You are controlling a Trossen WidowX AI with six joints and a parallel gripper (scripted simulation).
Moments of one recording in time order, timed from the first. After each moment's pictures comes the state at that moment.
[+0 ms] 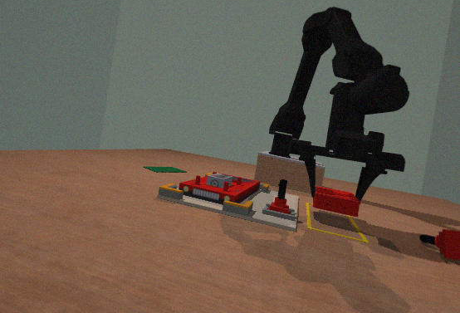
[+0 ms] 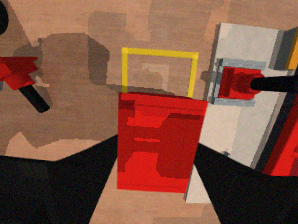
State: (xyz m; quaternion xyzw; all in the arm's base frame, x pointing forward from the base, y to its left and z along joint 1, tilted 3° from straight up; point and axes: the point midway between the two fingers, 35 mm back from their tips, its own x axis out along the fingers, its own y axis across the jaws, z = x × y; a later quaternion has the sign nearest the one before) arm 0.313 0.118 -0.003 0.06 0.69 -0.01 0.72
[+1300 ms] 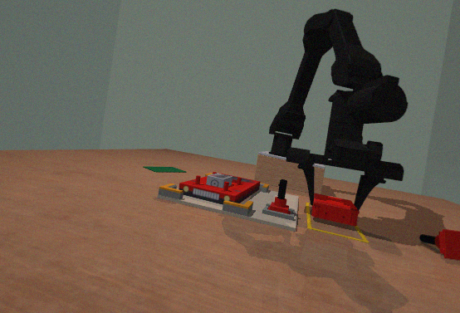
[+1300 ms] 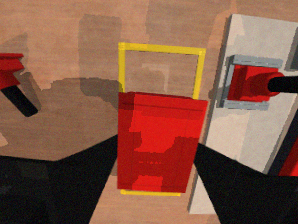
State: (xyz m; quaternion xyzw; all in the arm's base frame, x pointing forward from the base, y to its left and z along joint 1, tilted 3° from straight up) arm 0.314 0.119 -0.019 0.06 0.69 -0.01 0.72
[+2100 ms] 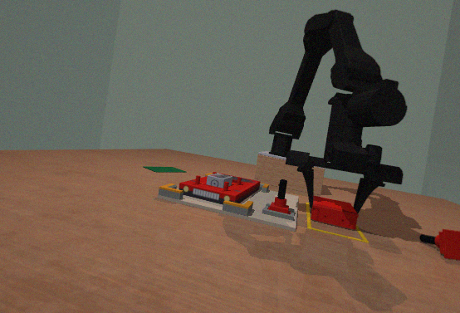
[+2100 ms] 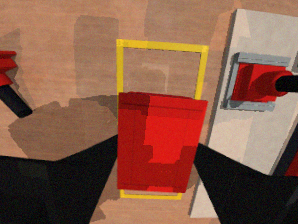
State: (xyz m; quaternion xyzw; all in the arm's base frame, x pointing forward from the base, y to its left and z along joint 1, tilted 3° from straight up) arm 0.313 0.119 -0.024 0.06 0.69 -0.01 0.72
